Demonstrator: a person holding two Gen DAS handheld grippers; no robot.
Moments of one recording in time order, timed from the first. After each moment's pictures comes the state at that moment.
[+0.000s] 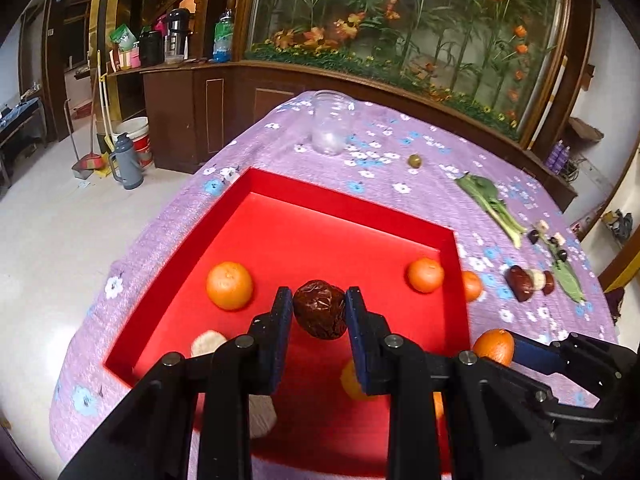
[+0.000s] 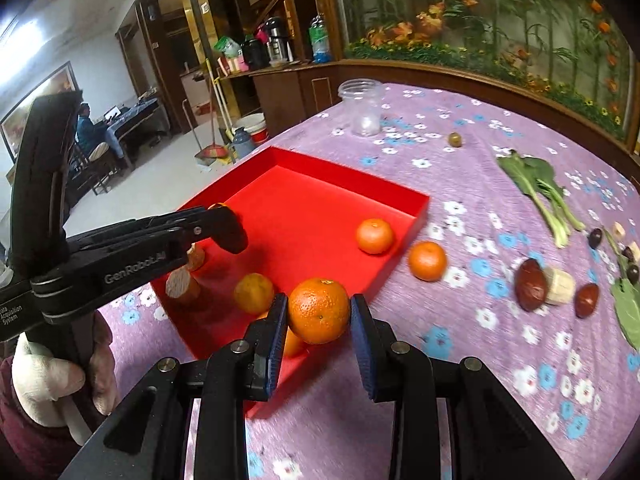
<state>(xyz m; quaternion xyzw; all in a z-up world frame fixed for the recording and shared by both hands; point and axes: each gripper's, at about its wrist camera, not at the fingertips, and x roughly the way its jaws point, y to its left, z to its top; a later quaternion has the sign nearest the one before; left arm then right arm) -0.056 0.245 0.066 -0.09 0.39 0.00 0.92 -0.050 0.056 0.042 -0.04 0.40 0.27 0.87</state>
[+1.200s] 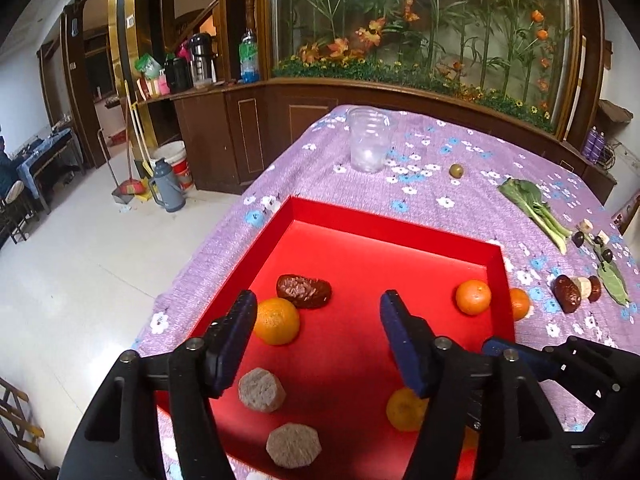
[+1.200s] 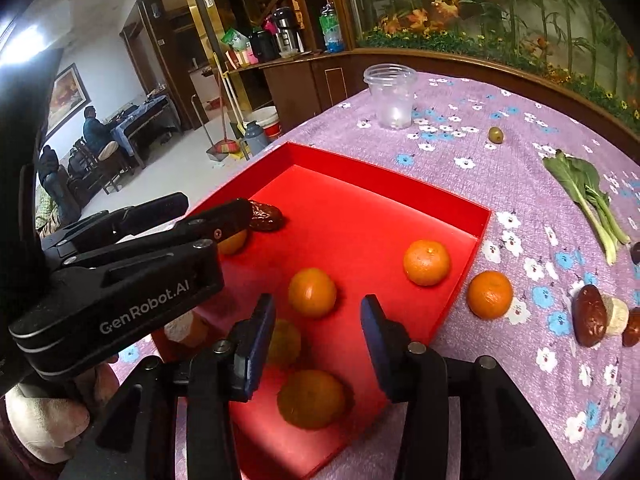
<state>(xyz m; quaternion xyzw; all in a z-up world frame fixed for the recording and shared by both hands) -0.051 0.246 0.081 -0.03 0.36 0.07 0.93 -0.018 0.095 0.027 -0.02 0.41 0.29 0.86</state>
